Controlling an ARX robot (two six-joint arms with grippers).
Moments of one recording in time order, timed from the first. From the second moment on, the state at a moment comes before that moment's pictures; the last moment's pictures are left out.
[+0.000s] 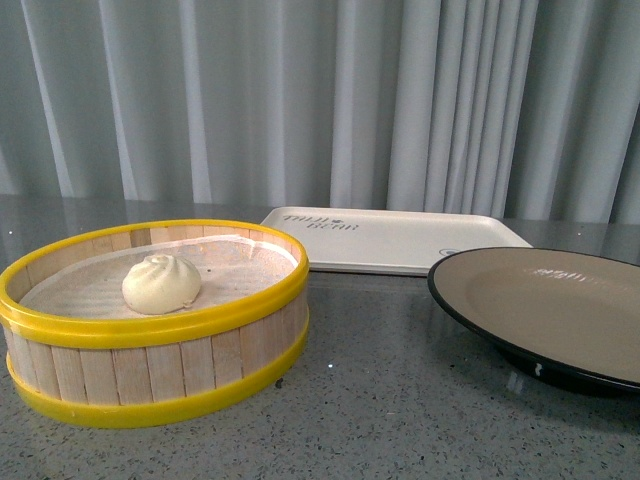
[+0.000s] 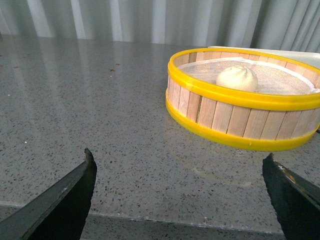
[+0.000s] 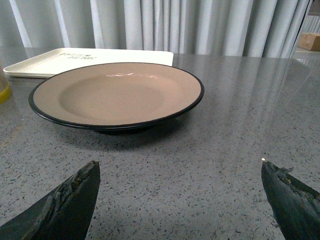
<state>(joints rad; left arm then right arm) 0.00 0.00 0.03 0.00 0.00 0.00 0.00 0.00 0.01 0.00 0.00 -0.01</state>
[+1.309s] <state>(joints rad) 0.19 1.30 0.53 1.07 0.55 -0.41 0.00 0.00 0.01 0.00 0.00 -0.01</state>
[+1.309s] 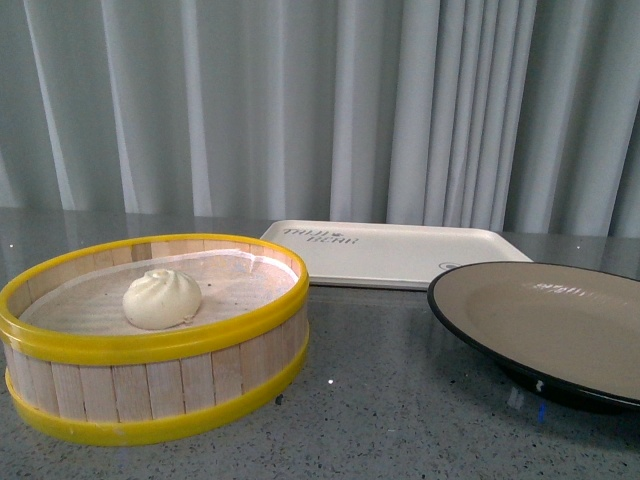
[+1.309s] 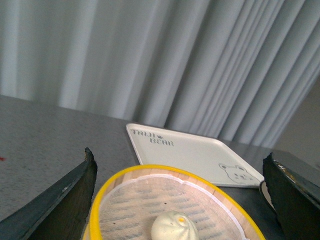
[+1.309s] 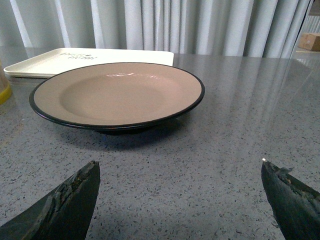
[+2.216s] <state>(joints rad) -0.09 1.48 1.00 0.16 0.47 0.21 0.00 0.00 0.01 0.00 0.00 -0.01</state>
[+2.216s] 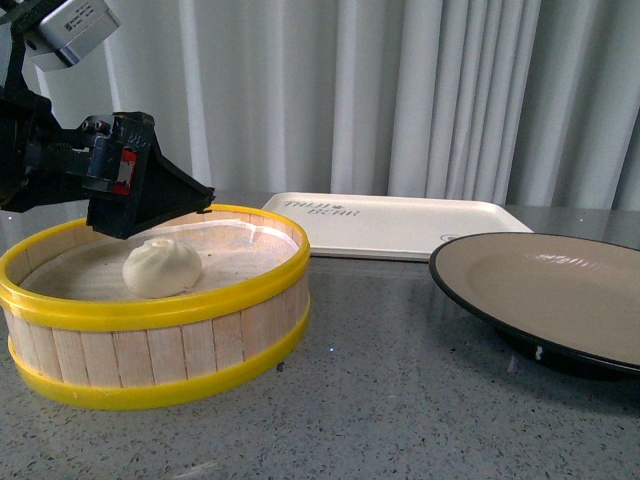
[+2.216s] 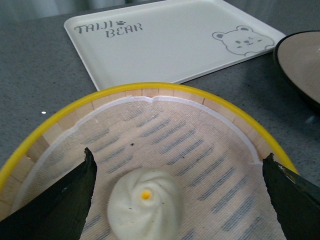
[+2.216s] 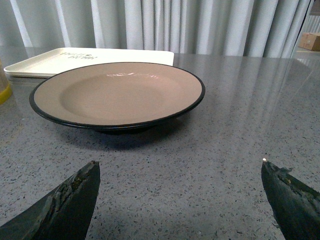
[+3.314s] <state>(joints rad) -0.08 1.61 1.10 0.04 0.35 0.33 0.00 0.00 0.01 0.00 0.00 -0.01</state>
